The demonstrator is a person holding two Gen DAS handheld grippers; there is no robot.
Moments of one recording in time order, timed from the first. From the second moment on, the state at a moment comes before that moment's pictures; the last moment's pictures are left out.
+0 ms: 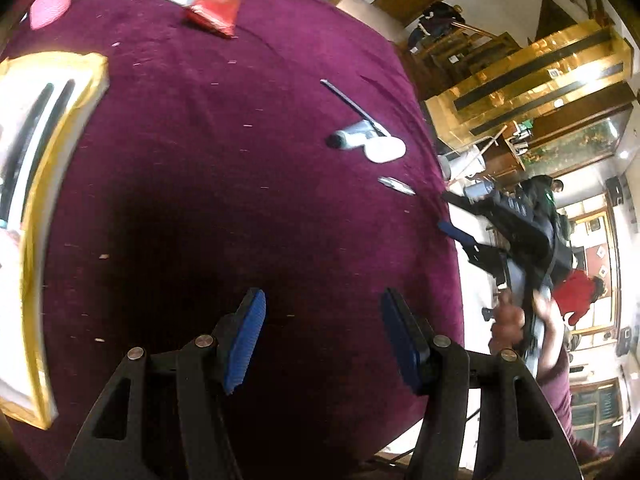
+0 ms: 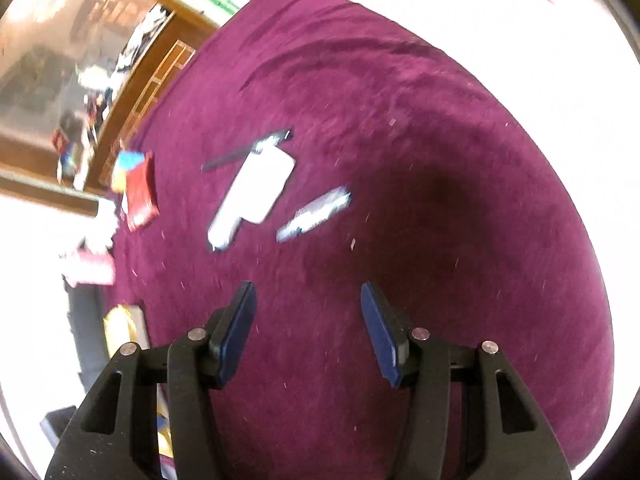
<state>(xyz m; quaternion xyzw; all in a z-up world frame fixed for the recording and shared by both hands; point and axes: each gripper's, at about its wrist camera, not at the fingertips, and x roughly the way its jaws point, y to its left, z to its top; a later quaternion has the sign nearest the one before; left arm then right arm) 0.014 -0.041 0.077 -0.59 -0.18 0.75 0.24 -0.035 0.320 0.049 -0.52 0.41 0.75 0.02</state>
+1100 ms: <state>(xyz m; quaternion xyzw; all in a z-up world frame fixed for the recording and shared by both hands) -0.097 0.093 0.044 -0.51 0.06 0.82 0.27 -0.101 0.281 0.022 -0.58 0.28 0.76 -0.04</state>
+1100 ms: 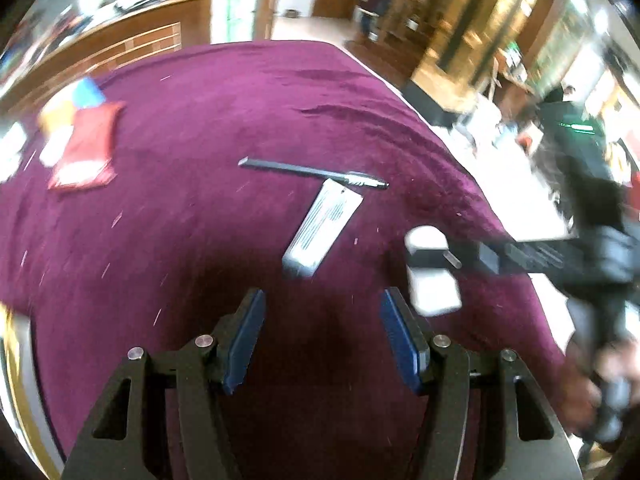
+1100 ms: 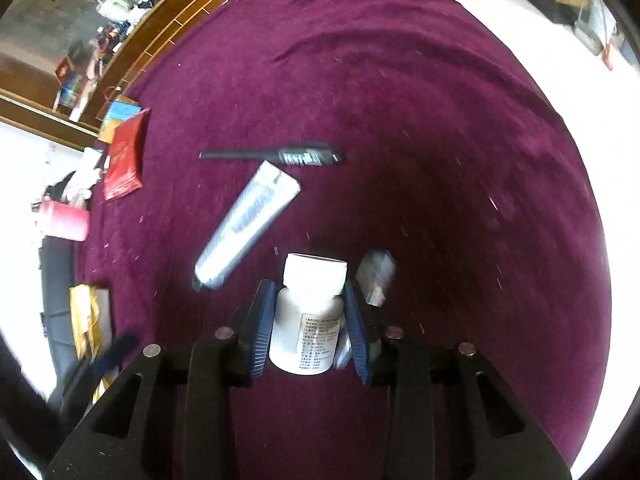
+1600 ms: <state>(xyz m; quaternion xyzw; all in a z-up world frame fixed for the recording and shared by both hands) -0.123 0.129 0.012 -0.51 0.14 0.80 0.27 -0.080 0.284 0.015 -0.57 0.31 0.76 -0.06</state>
